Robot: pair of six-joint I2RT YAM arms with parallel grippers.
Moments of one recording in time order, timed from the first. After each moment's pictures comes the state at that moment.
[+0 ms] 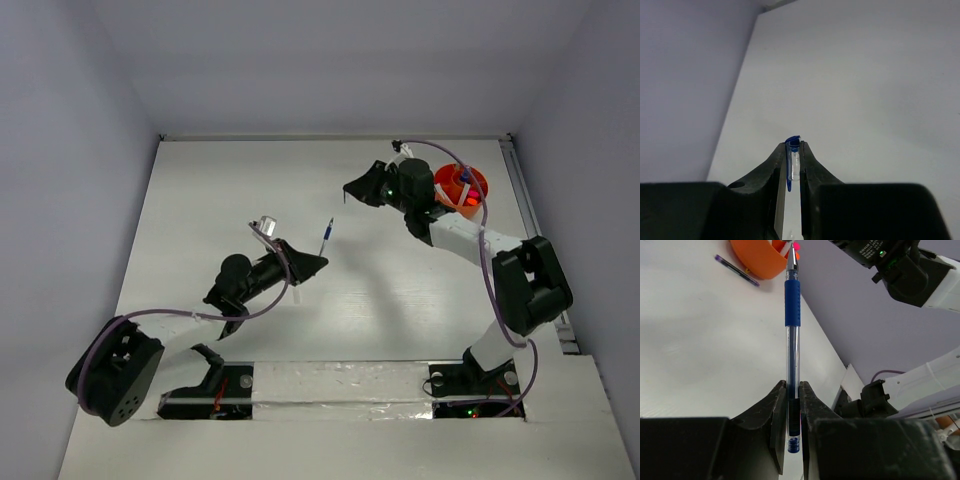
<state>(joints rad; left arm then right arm) -0.60 1.13 0.24 0.92 0.37 -0.87 0.44 1.65 1.06 0.34 -0.23 0.72</state>
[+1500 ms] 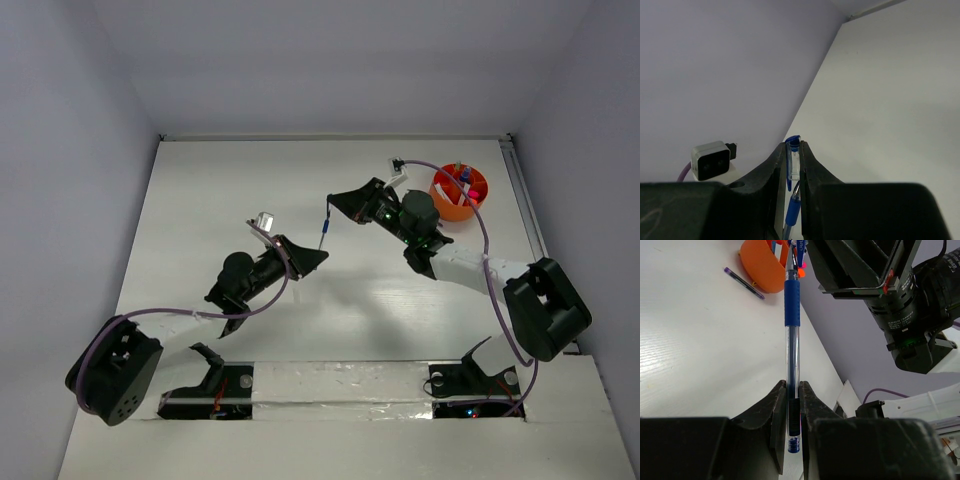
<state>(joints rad) -0.63 1.13 0.26 0.90 0.28 -0.93 0.60 1.50 0.81 0.76 -0.22 0.93</state>
